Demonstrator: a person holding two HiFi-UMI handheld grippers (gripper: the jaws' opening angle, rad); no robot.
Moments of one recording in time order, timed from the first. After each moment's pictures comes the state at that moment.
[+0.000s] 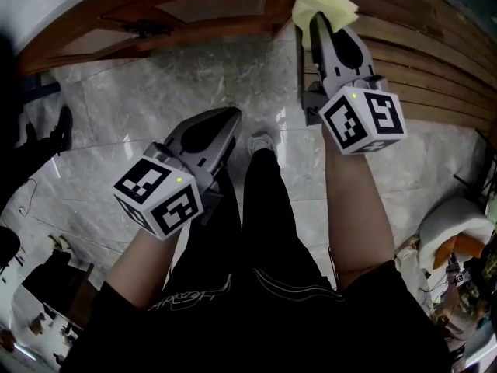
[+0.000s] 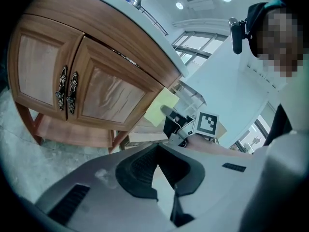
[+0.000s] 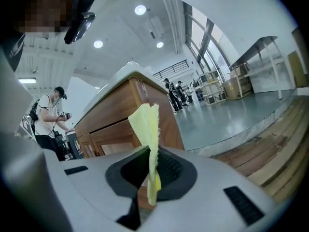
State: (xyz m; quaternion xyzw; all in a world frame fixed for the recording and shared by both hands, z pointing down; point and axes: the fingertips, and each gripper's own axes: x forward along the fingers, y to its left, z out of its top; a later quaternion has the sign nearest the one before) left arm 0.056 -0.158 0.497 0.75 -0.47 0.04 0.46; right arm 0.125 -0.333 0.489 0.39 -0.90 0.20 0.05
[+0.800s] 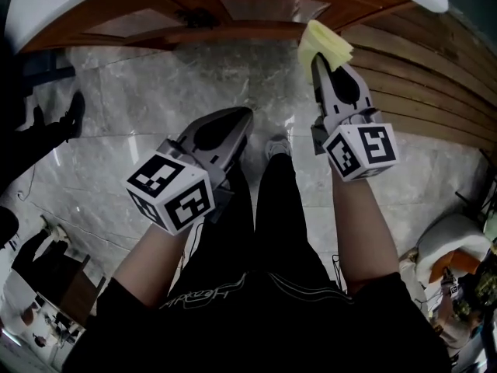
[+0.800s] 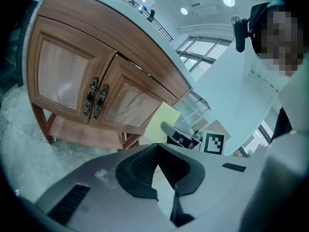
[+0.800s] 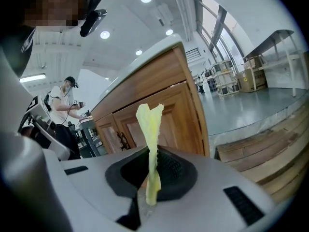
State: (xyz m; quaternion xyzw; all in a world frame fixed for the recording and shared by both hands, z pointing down) left arm -0.007 -0.134 0.495 0.74 -0.50 0.02 0.46; right arm 0.063 -0.257 0.516 0.32 -0.92 0.20 0.11
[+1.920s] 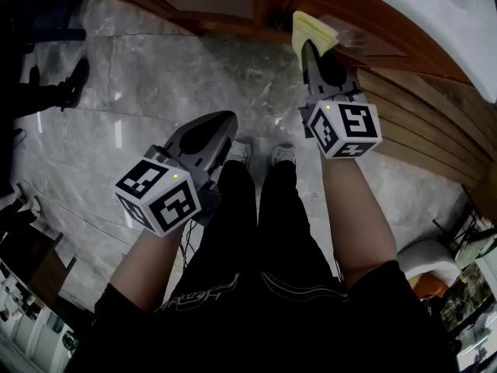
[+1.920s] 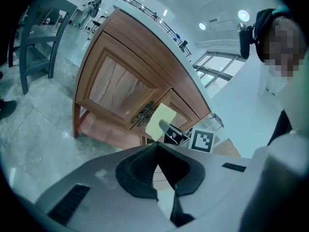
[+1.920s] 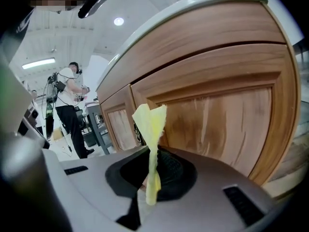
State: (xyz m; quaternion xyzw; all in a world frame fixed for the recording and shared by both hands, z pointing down) left arm -0.141 -0.073 0.504 0.66 -0.57 -0.04 0.48; right arm -0.098 -0.244 0.545 0.27 -0.94 0.15 0.17
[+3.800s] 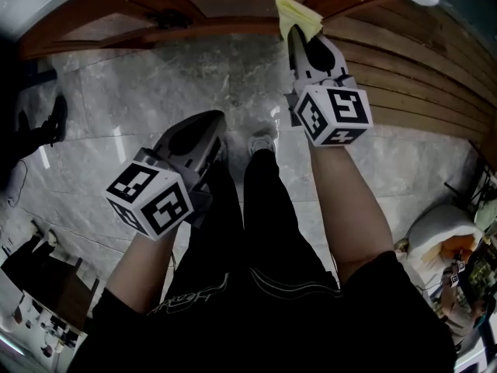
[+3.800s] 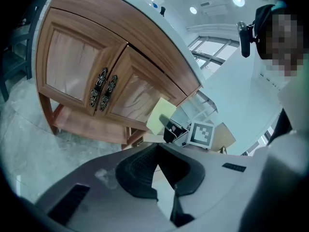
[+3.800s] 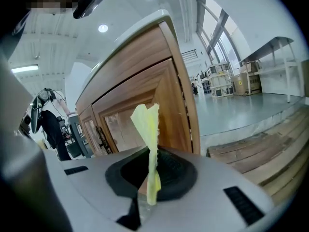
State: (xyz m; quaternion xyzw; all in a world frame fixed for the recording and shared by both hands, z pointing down) left arm -0.010 -0.132 0.516 0.70 -0.51 0.02 0.49; right arm 0.055 -0.306 0.552 0.36 -0.90 0.19 0.13
